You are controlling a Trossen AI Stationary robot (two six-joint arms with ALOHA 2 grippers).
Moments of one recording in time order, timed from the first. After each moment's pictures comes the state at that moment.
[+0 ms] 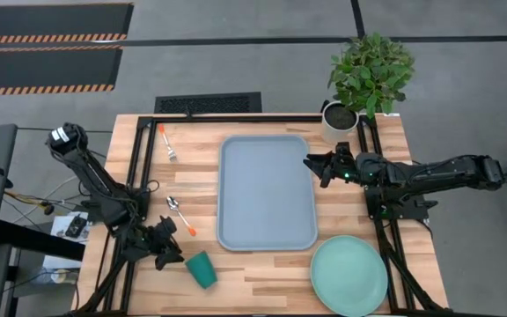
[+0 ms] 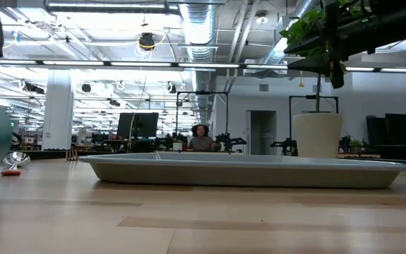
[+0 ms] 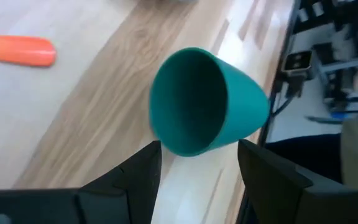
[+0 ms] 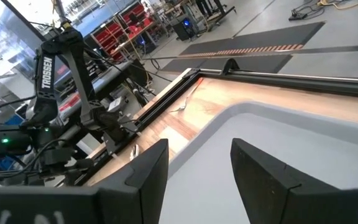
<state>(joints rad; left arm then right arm) -0.94 1.02 0.36 -0.11 -0.38 -1.51 -0.06 0.76 0.36 0.27 0.37 0.66</state>
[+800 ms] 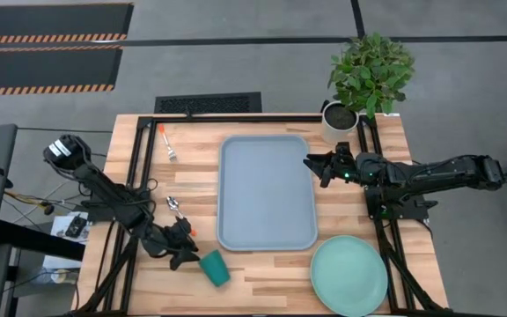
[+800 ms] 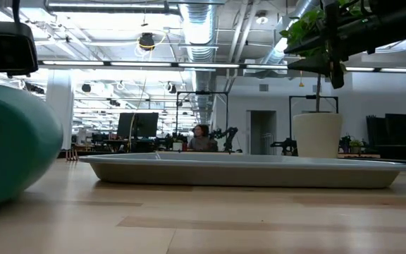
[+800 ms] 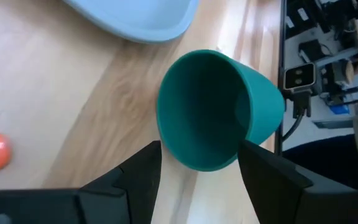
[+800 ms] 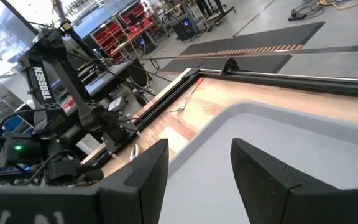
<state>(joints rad) -0.76 1.26 0.31 0.30 -0.29 -1.21 -0.06 0.76 0.36 0.27 0.37 0.66</state>
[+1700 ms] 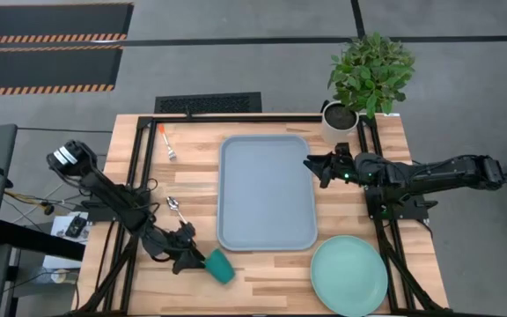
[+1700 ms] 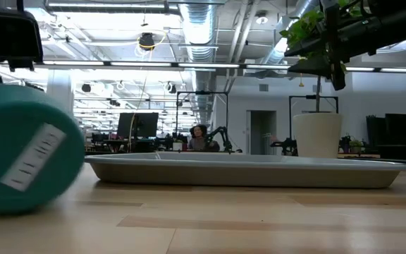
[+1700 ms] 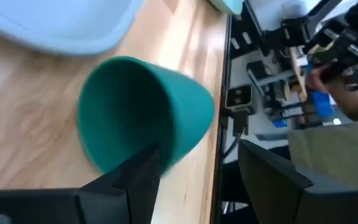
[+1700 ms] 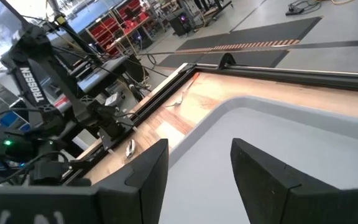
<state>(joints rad) -0.76 1.39 0.31 0.62 -0.27 -1.25 -0.06 0.76 0.36 0.24 0.36 0.66</state>
